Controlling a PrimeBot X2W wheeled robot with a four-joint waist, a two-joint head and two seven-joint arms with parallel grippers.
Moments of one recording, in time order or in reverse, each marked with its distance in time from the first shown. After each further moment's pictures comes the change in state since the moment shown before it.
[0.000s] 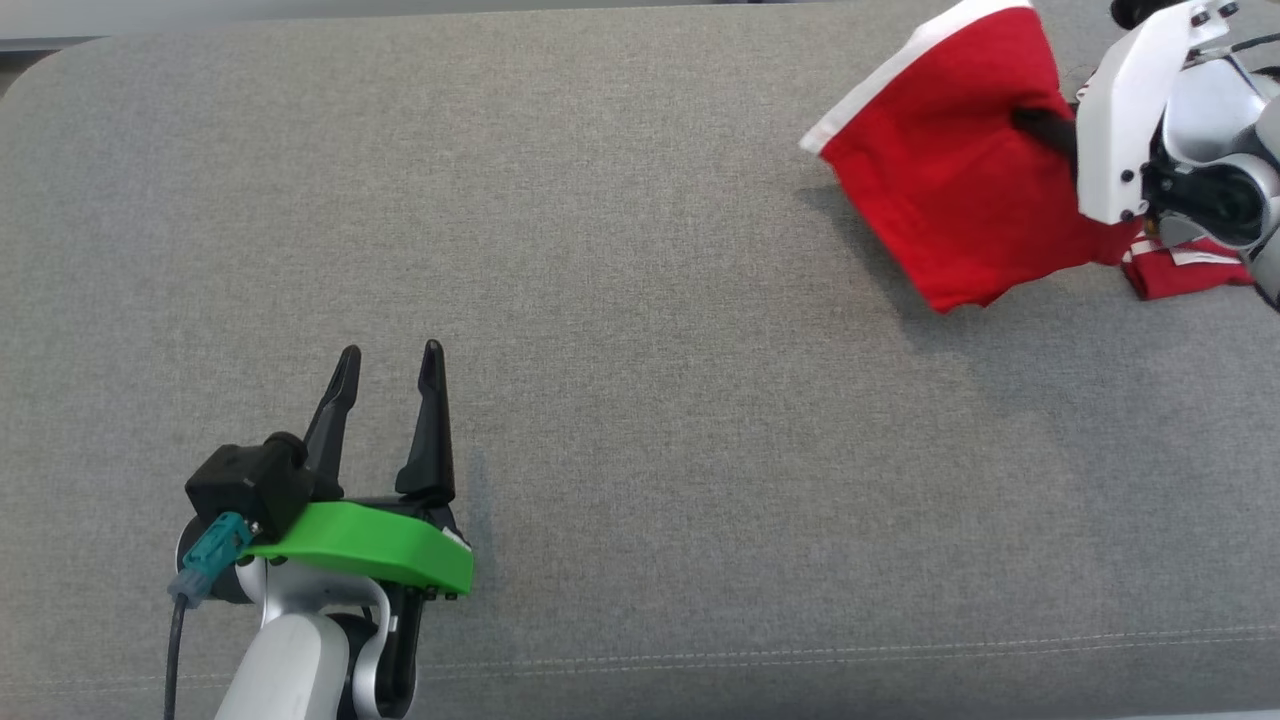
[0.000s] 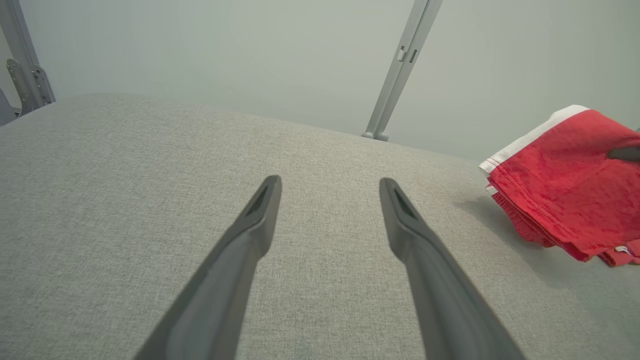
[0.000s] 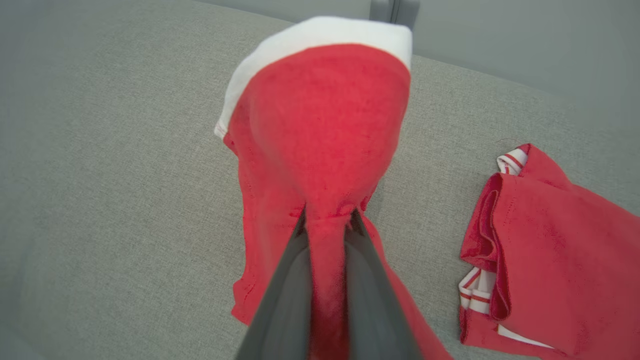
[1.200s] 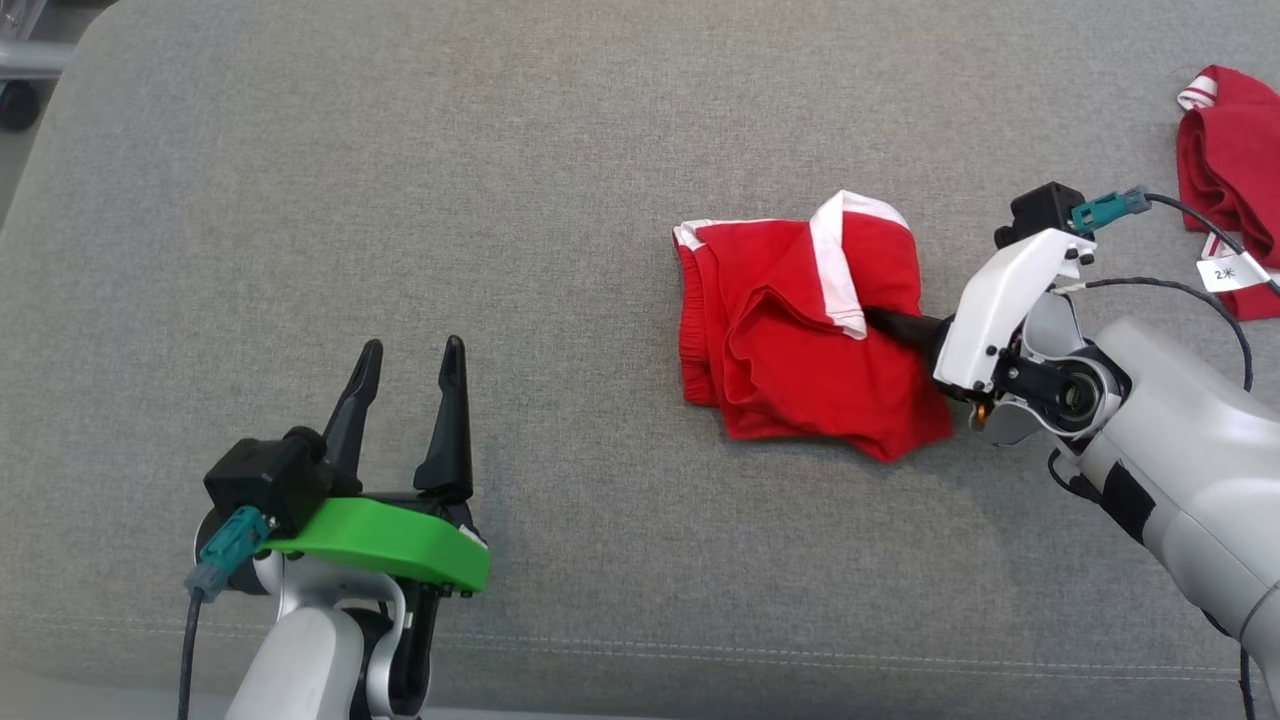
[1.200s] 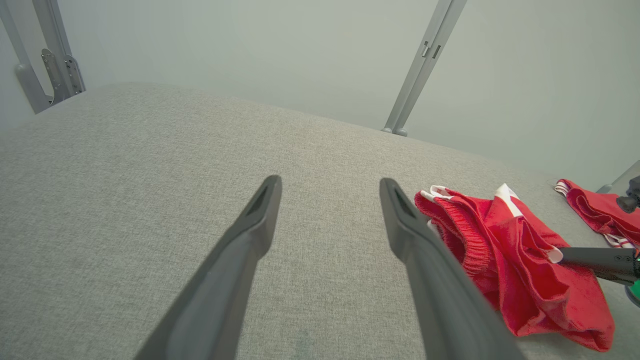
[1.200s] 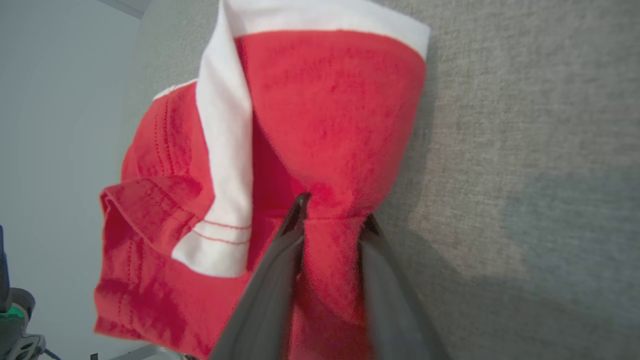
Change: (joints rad) left arm -0.016 0.002 -0.036 0.004 -0.015 0.000 -0.003; right arm 0.334 0.194 -0.164 0.050 0.321 -0.014 -0.097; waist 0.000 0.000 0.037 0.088
